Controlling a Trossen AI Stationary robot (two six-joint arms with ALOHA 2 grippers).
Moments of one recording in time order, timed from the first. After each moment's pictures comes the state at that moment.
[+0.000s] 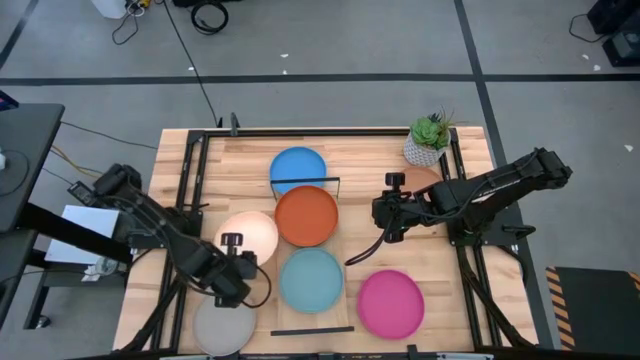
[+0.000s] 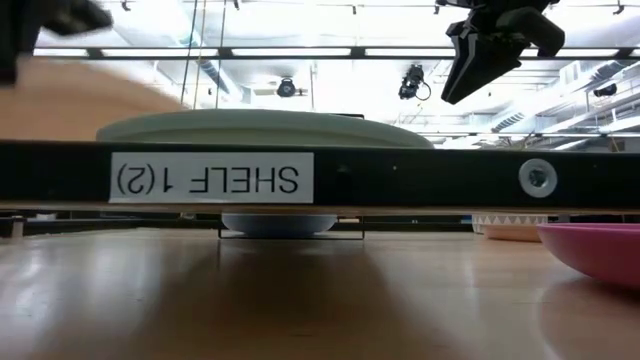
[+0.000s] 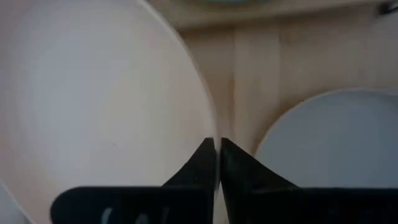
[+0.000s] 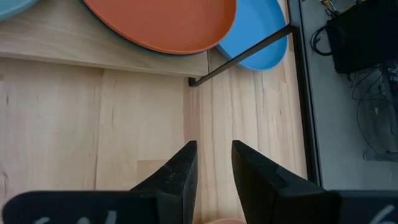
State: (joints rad) left arm -0.70 1.47 1.17 -1.11 -0.25 -0.64; right arm 0.26 1.29 1.04 -0.83 0.57 0.02
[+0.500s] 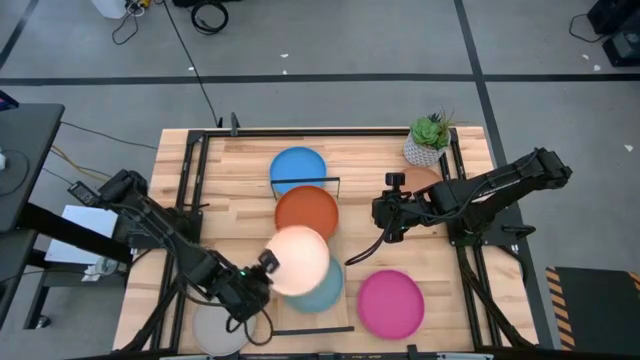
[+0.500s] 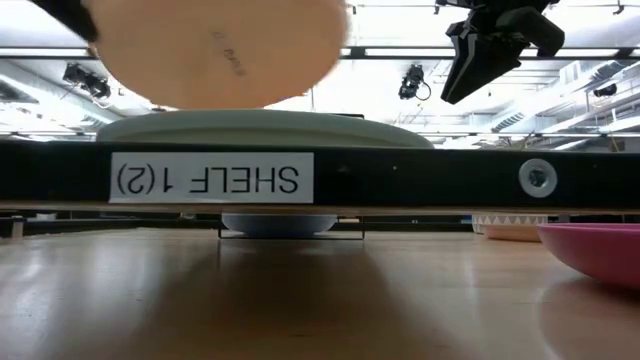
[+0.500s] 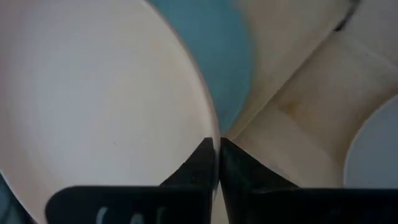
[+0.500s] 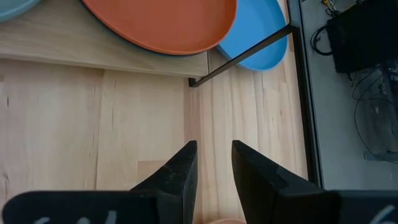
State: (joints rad) left arm -0.72 1.55 1.20 -0.77 -0.43 0.27; right arm 0.26 1.29 1.04 -0.83 0.57 0.03
